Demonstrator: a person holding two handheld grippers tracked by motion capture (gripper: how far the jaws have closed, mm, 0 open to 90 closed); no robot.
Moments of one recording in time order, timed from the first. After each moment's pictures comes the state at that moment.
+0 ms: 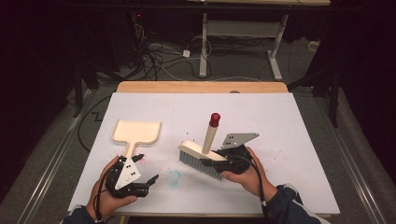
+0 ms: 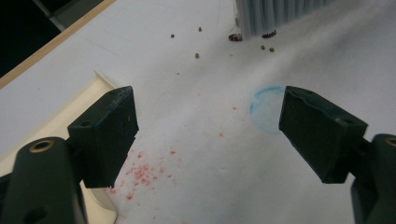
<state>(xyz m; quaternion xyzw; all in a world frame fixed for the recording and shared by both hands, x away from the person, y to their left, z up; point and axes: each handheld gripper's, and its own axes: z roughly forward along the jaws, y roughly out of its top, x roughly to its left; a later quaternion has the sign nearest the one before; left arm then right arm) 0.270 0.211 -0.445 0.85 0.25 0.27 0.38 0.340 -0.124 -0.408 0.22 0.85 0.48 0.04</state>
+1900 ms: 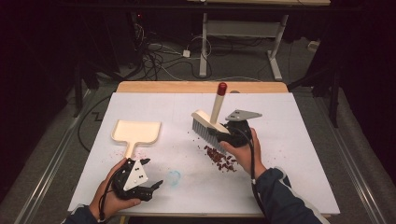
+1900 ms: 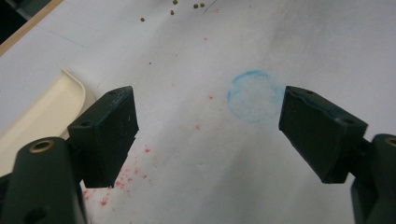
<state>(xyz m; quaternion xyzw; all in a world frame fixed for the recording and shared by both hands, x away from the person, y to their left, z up) 0.273 0.199 -0.453 0.88 0.23 0.24 0.35 0.414 -0.129 -0.403 0.31 0.81 0.46 0.18</state>
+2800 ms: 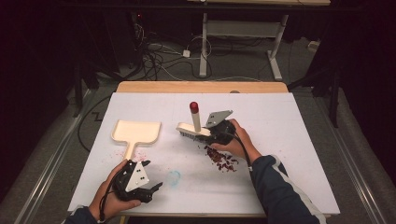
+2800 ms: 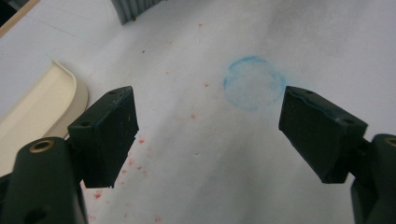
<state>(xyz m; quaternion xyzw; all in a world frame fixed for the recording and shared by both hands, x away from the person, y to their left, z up) 0.271 0.196 -0.458 0.89 0.22 0.23 0.33 0.442 -0.105 -0.431 0.12 0.91 0.37 0.15</state>
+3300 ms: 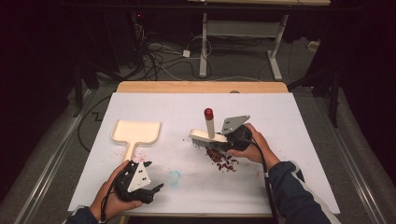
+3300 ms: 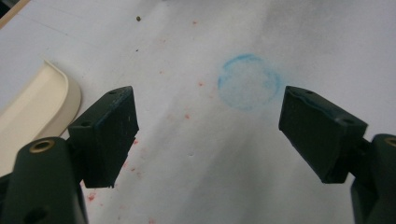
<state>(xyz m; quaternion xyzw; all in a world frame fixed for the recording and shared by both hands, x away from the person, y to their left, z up) 0.271 0.194 -0.459 0.89 0.22 0.23 0.33 0.419 -0.144 -0.417 0.10 0.91 0.37 0.15</state>
